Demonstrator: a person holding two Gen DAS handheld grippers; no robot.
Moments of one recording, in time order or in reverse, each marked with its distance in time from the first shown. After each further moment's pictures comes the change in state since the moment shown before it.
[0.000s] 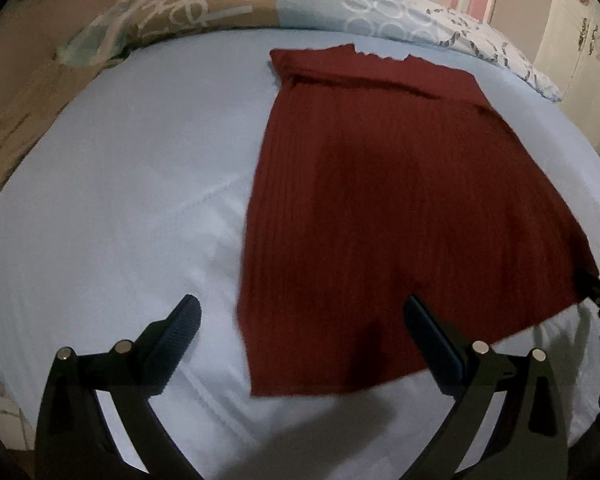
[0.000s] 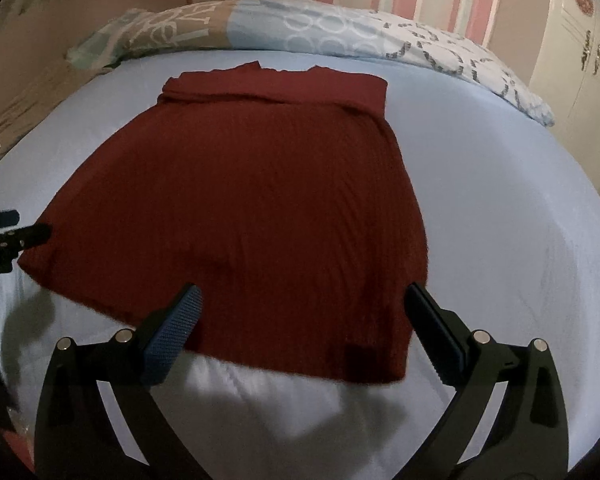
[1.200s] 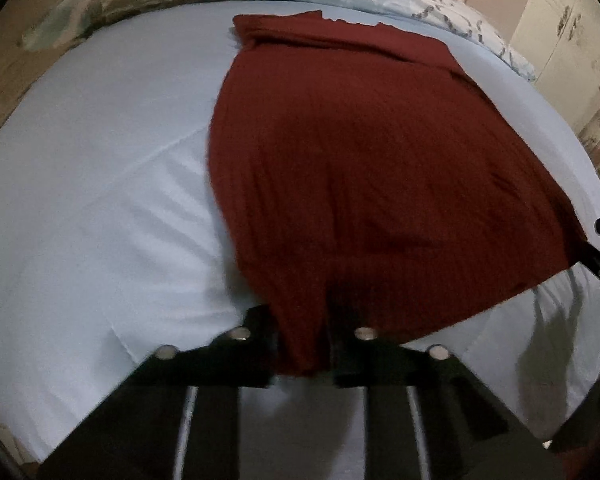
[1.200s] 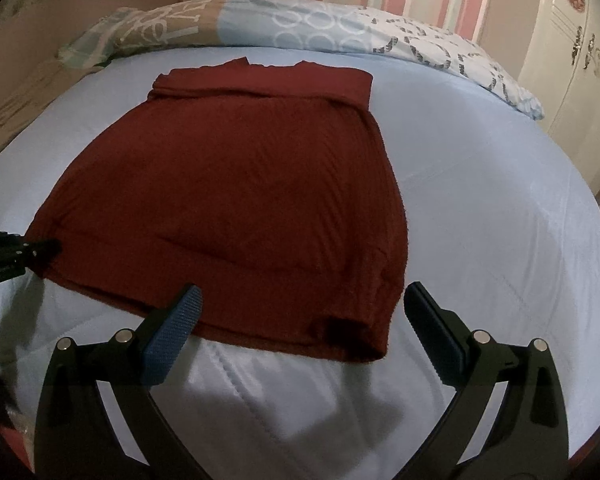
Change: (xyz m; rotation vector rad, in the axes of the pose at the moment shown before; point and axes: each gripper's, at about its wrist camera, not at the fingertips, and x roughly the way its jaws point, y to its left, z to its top) left arm 0.016 -0.009 -0.016 0.056 0.072 -0.113; right arm -0.010 -0.007 -0.009 0.013 0.015 -0.039
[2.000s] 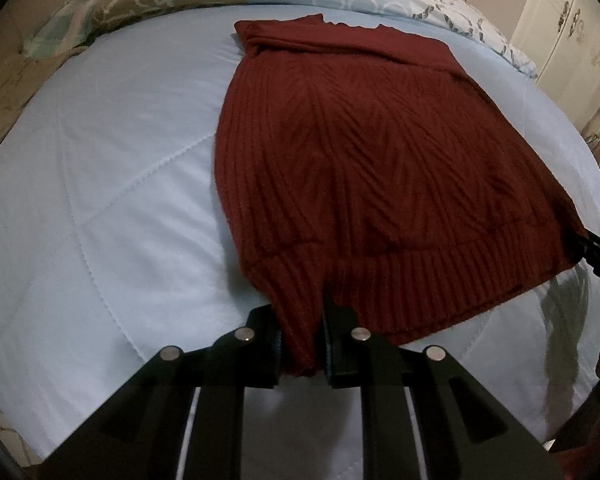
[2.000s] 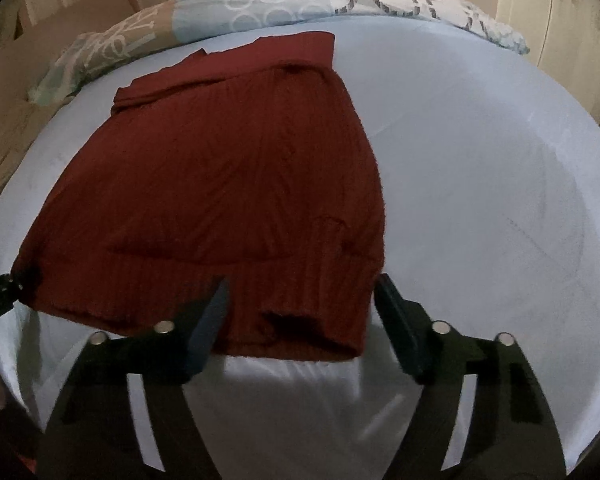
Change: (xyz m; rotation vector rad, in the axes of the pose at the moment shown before) left arm -0.003 0.002 0.006 0.005 0.009 0.008; right arm 0.027 -0.042 -0.004 0.195 0.092 0.055
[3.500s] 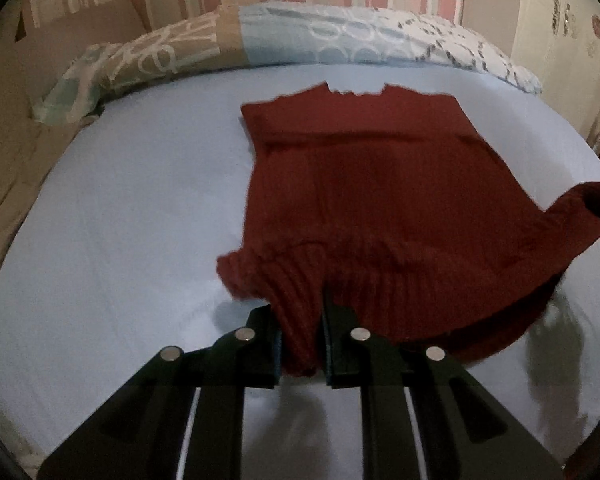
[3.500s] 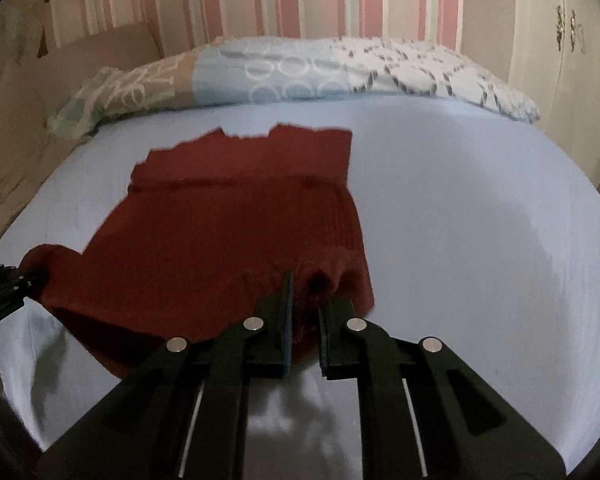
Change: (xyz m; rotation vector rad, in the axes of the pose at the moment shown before) left arm -0.025 -0.008 0.090 0.066 -0.152 0.102; right arm -0.035 0.006 0.097 -0.074 -0.205 0.026
